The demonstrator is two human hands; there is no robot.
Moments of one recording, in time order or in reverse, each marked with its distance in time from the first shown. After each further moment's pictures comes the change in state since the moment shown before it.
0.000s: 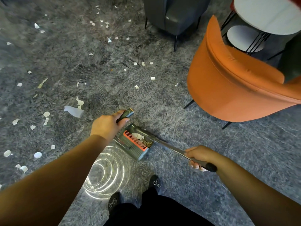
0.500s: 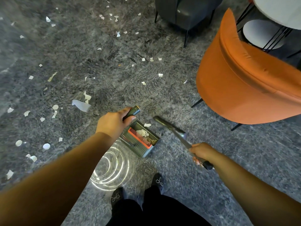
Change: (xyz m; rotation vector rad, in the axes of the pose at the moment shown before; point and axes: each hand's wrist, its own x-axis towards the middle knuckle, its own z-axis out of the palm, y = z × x) left_hand 0.004 0.010 0.002 -0.013 0.000 -0.016; right_hand 0.052 -0.008 -0.004 -0.058 0.129 -0.040
